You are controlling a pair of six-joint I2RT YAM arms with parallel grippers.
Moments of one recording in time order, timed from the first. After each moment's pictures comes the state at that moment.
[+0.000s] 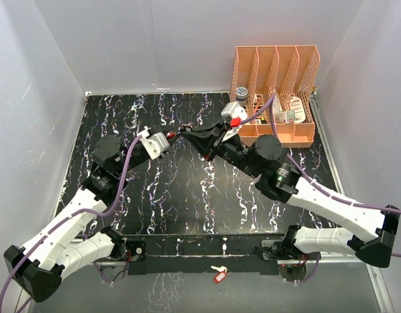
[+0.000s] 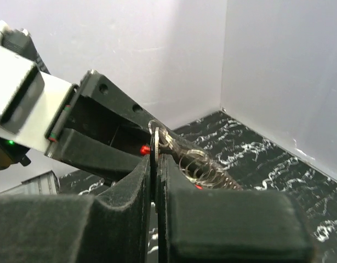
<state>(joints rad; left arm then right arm) -0.61 0.91 0.90 0.20 0.45 0.47 1.00 1.10 1.06 0.35 -0.01 0.08</state>
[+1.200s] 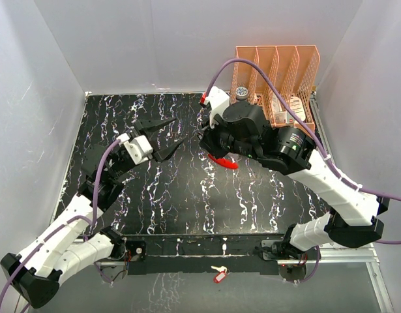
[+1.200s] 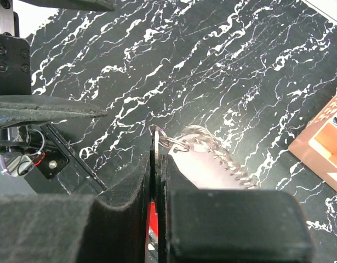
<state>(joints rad) -0.60 0.84 0.86 0.39 0.49 0.29 1.03 1.39 1.87 -0.96 0.18 0.18</state>
